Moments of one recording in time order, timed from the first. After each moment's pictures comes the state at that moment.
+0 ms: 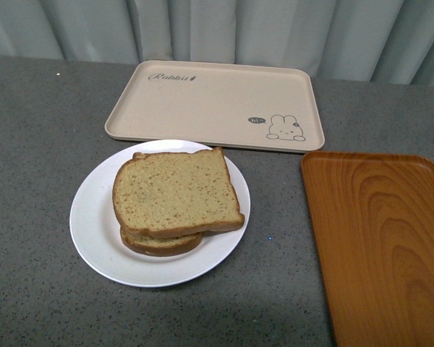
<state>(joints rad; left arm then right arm) 0.00 0.00 0.02 0.00 0.00 -0.01 0.00 0.00 0.01 0.00 0.00 0.00</state>
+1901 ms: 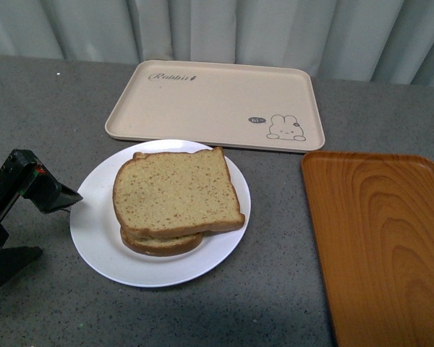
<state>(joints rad) 0.00 1.98 0.49 0.66 0.29 -0.84 0.00 0.00 0.01 0.00 0.00 0.00</state>
